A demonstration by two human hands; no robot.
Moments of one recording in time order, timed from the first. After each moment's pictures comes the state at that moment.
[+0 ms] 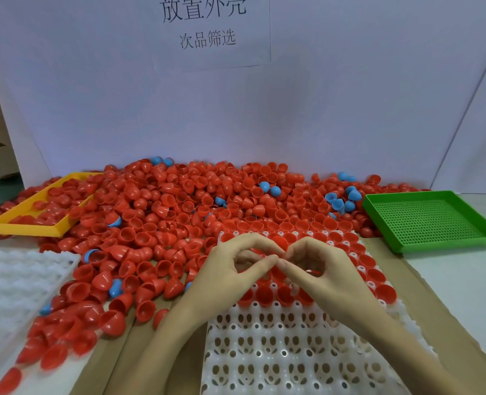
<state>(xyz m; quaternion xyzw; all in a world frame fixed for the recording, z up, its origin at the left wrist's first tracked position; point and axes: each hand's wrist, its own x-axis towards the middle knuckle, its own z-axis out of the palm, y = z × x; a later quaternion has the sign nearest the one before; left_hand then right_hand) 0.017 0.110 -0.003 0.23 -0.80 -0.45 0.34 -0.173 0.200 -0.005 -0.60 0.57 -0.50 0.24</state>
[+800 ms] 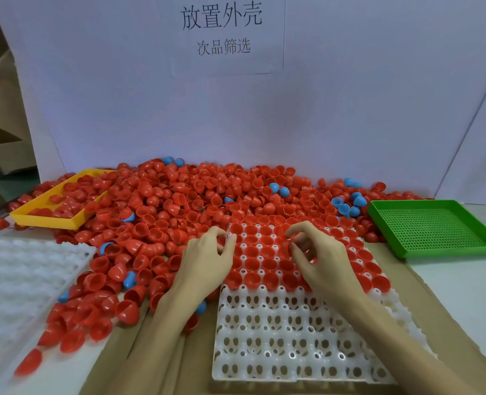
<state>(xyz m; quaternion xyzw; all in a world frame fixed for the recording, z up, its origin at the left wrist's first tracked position) 0.042 0.076 -0.018 0.51 -0.76 -0.23 0.32 -0.173 0.168 -0.016 -0.65 0.61 -0.45 0.02</state>
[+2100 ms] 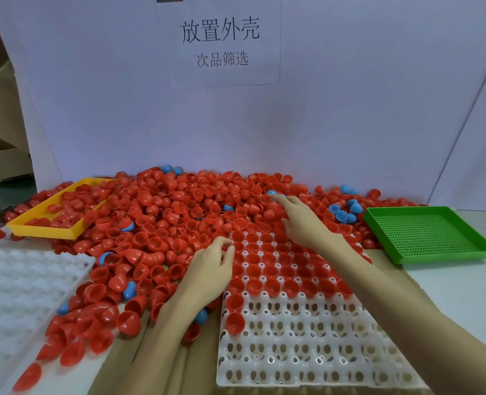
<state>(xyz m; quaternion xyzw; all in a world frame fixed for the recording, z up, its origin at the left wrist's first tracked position) 0.042 0.066 -0.029 0.47 -0.78 -0.30 0.30 -0.205 0.055 0.011 -0.67 0.72 -0.20 0.03</state>
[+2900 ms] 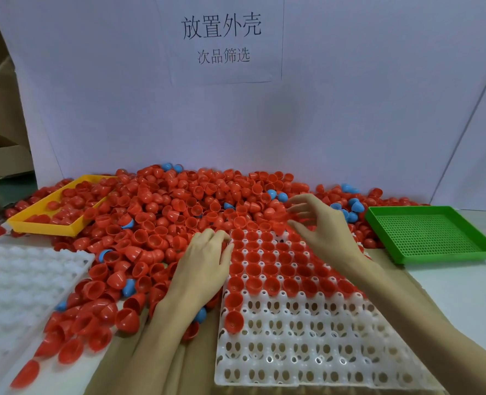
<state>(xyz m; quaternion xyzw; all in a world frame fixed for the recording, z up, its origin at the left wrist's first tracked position) 0.047 0.068 -0.021 0.45 -0.83 -0.11 0.31 -0.200 0.120 0.021 -0.64 0.64 -0.42 0.03</state>
